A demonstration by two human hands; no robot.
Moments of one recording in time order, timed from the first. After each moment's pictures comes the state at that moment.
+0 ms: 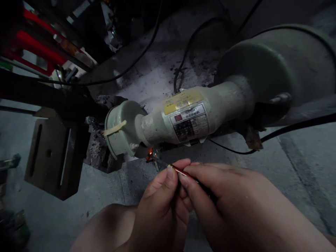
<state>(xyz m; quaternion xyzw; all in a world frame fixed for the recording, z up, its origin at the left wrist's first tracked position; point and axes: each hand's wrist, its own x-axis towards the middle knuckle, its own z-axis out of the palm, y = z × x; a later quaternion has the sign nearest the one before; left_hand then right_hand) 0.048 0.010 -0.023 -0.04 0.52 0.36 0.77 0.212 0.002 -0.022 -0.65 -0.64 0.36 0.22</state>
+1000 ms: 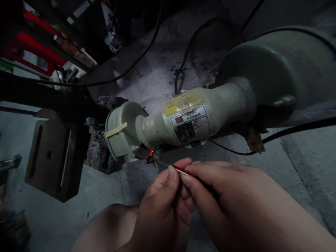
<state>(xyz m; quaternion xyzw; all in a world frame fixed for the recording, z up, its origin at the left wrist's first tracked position) 0.051 0.016 -0.022 -0.07 0.52 0.37 0.77 0.217 0.009 -0.030 -0.60 -0.67 0.35 0.25</state>
